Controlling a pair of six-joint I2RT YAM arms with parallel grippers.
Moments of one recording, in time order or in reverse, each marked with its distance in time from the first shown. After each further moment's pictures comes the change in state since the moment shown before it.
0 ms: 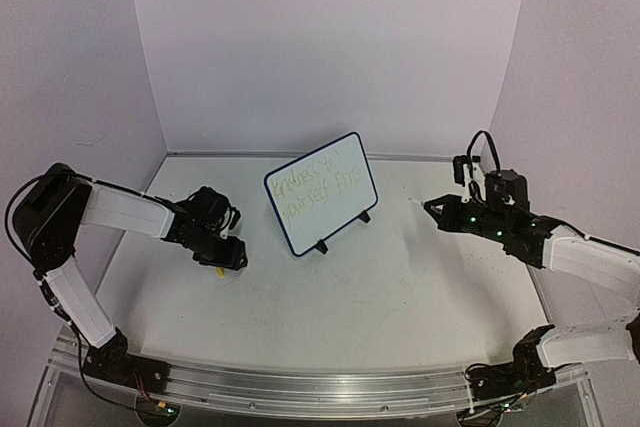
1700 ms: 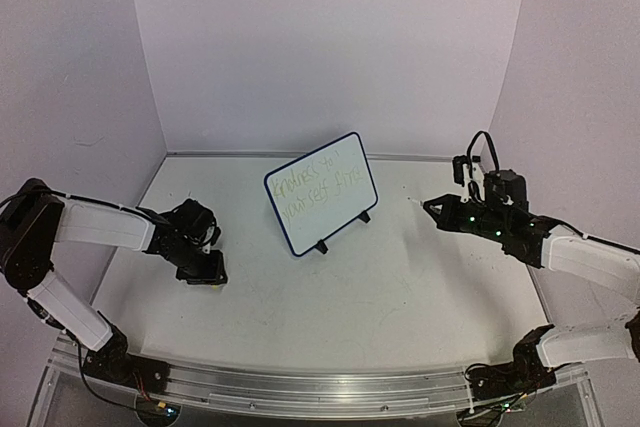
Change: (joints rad) left arm 0.000 -0.164 -0.140 -0.126 0.017 -0.159; right arm 0.000 0.012 -0.001 0.016 0.000 0.022
